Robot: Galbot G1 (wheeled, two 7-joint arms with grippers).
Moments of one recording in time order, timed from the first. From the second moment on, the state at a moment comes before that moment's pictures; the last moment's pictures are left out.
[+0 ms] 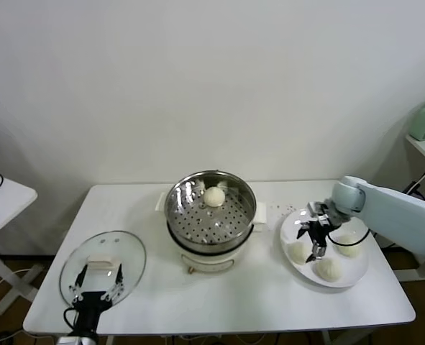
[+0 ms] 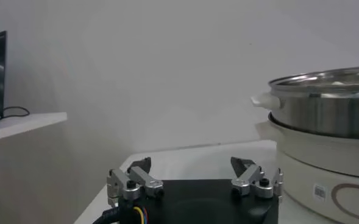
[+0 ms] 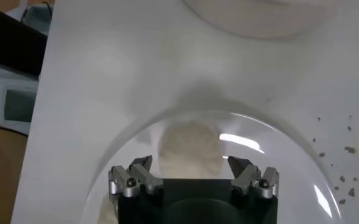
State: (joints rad) left arm 1.73 -1.44 -0.68 -1.97 -0.07 -0.11 -0.04; right arm 0.20 0.76 -1.22 1.10 0.28 -0.12 -1.06
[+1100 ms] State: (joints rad) left arm 1.72 -1.44 -0.67 -1.98 -0.08 -0.10 -0.05; right arm 0.25 0.78 -1.23 1.06 0.35 -0.14 -1.05
